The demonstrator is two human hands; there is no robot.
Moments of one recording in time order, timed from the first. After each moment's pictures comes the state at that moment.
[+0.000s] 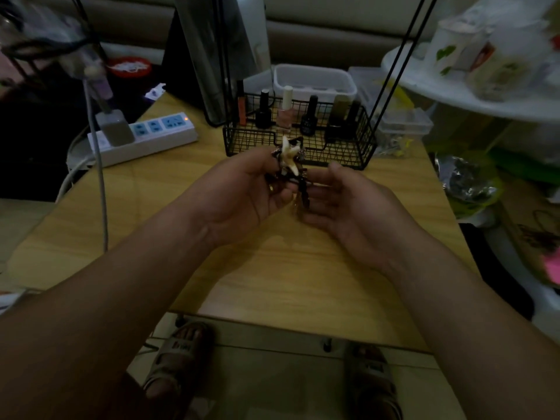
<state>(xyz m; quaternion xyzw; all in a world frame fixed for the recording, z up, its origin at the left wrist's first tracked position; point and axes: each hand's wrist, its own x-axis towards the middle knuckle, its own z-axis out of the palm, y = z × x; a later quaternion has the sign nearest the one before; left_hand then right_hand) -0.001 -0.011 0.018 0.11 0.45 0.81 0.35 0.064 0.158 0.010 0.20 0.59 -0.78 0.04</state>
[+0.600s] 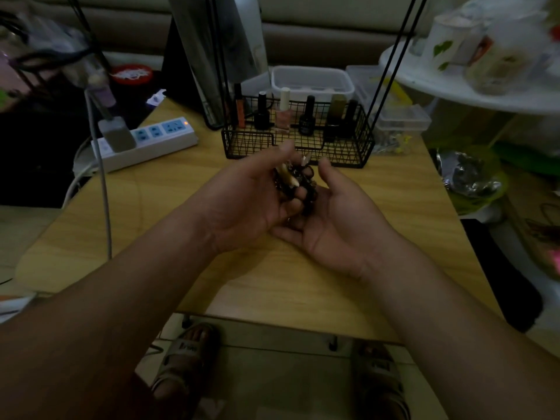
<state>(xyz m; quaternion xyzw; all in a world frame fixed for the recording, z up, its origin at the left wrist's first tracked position) 0.007 -0.007 0.019 0.14 0.47 0.79 0.38 0.063 0.132 0.007 0.18 0.42 -0.88 0.14</state>
